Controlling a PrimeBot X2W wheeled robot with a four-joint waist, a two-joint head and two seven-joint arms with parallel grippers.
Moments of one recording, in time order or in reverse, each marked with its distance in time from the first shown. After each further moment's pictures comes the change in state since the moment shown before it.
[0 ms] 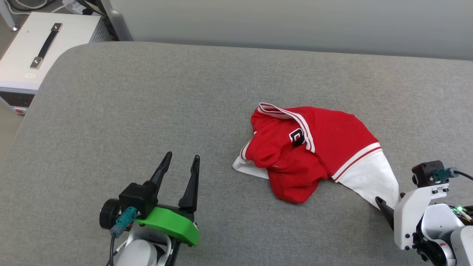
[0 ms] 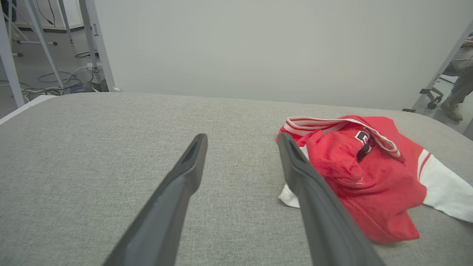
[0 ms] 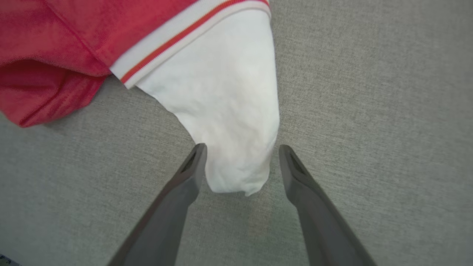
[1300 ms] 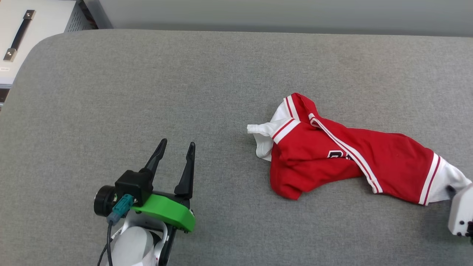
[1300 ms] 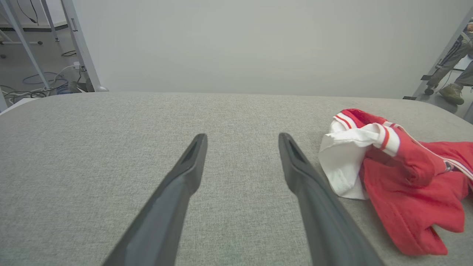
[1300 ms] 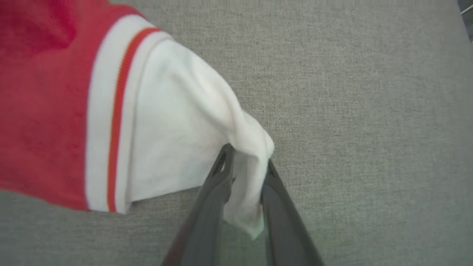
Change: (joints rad) left arm -0.056 -0.013 0.050 0.028 0.053 -0.030 0.000; right arm -0.077 -0.073 -0.235 0.234 -0.091 0.000 -0.136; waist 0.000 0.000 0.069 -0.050
